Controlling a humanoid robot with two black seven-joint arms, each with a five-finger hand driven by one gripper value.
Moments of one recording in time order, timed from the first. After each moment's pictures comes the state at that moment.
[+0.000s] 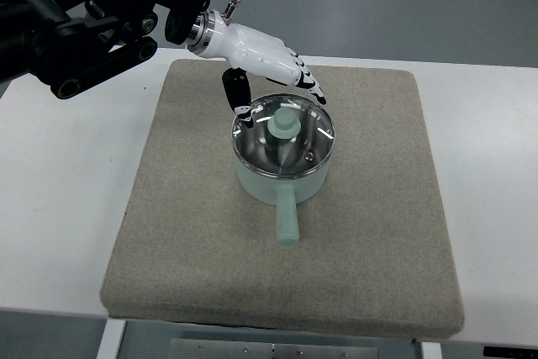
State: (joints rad) left arm -1.48 0.35 -0.09 -0.97 1.75 -0.41 -0.61; right arm 0.04 0.00 -0.05 0.15 0.04 -0.04 0.14
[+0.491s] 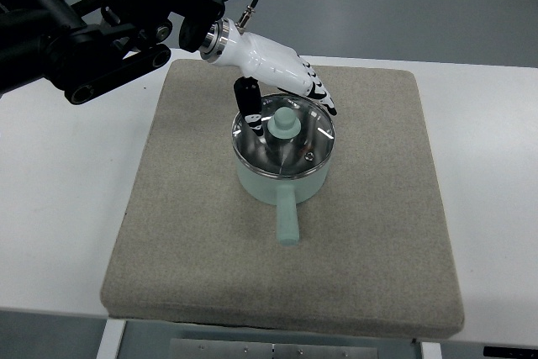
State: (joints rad) left arm -1.47 0.32 -0.08 -0.97 1.76 -0.41 -0.61; right arm 0.04 0.00 -0.05 0.15 0.04 -0.04 0.14
